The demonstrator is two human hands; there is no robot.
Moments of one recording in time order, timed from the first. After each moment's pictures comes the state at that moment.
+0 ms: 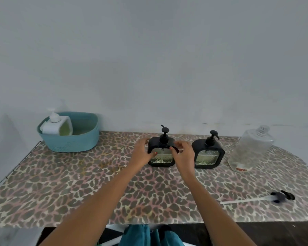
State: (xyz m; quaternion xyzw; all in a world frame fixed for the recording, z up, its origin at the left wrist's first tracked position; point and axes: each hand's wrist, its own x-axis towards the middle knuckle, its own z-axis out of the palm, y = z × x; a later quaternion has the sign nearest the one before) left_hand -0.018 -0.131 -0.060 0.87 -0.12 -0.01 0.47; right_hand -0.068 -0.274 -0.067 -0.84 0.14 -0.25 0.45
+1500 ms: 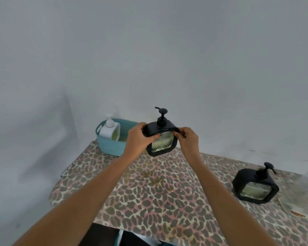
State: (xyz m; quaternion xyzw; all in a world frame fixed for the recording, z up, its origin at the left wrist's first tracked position) left_hand 0.001 0.016 0.033 0.84 -0.07 0.19 0.50; right_hand 0.017 -0.157 0.015 -0.84 -0.02 -0.23 0.50
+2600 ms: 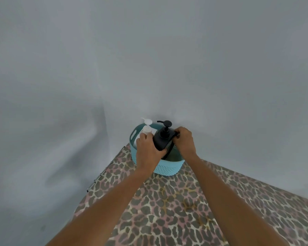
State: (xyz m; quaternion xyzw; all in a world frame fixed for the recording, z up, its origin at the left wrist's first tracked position) left_hand 0.088 0.111 -0.024 0.90 0.11 0.21 0.36; right_hand 0.168 0.001 -0.029 -0.91 -0.07 -0.09 0.41
